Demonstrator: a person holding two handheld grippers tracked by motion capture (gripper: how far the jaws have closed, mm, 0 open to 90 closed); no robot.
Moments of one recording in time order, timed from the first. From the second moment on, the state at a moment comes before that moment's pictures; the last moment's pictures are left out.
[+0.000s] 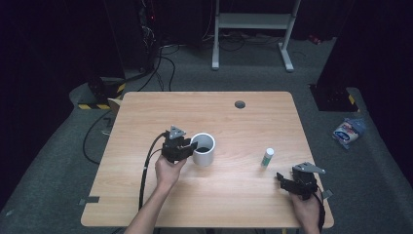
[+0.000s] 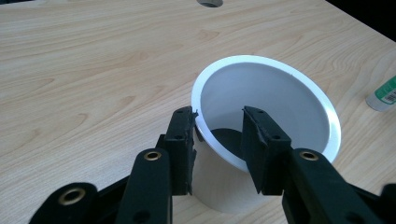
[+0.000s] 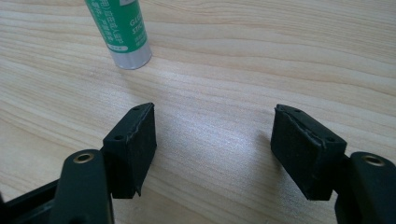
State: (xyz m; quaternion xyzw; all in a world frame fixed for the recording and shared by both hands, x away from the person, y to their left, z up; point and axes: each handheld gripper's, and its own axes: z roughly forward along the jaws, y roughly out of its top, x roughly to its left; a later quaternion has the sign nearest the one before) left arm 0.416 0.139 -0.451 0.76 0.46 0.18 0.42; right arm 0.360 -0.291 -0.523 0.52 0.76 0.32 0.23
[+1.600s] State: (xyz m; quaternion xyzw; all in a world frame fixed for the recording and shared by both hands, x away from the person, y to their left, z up) left arm 0.369 0.113 -0.455 0.76 0.44 0.15 0.45; right arm 0.360 -0.291 -0.523 0.52 0.76 0.32 0.23
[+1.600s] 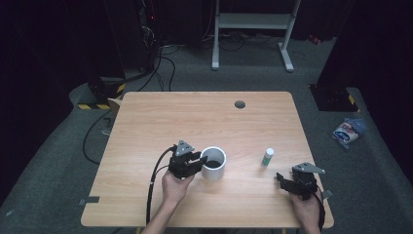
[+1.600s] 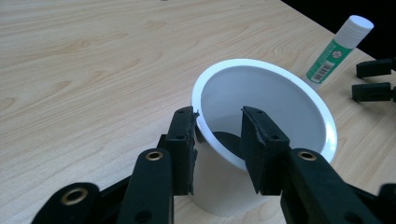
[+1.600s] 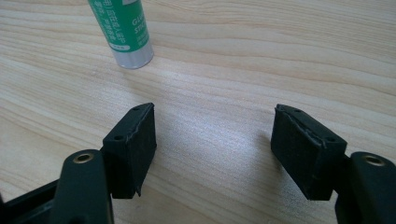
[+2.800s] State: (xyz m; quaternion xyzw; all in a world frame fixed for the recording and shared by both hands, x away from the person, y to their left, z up) left arm 0.342 0.159 -0.454 0.72 0.46 0.18 0.48; right arm 0.361 -0.290 -0.523 0.52 0.76 0.32 0.23
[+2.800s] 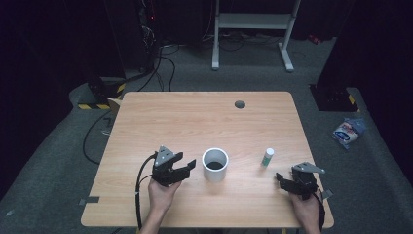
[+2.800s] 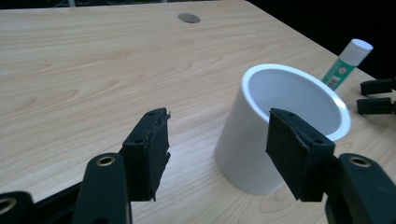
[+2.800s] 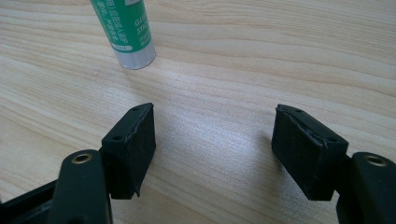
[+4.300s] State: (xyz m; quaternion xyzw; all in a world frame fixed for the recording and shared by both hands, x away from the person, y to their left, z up) left arm 0.345 0.210 -0.515 0.71 0.56 0.25 0.35; right arm 0.360 -0.290 -0.523 0.51 0.76 0.32 0.22
